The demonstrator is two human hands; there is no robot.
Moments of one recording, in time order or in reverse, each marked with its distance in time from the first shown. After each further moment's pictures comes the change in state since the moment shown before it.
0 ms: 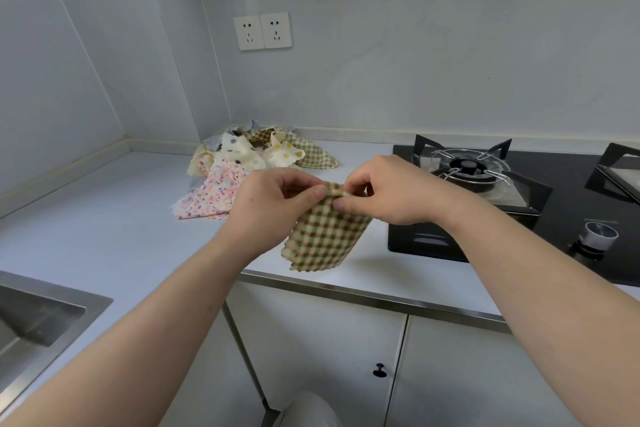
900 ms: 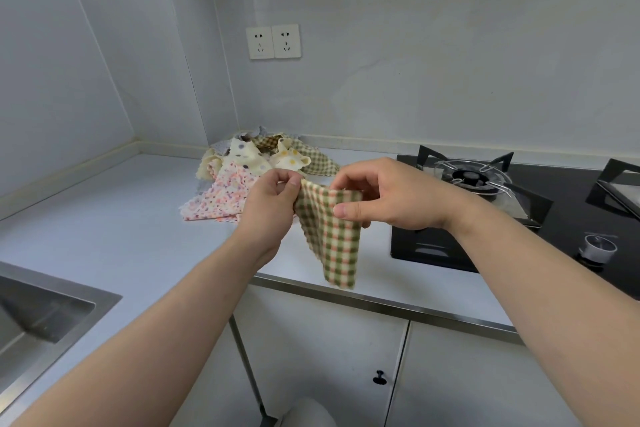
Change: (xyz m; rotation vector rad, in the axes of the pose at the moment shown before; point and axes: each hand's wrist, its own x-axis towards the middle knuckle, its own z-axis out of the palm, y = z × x) left_hand 0.021 -0.035 0.009 -0.357 0.185 -0.198; right_hand -0.008 -0.014 -0.007 0.444 -0.092 -0.184
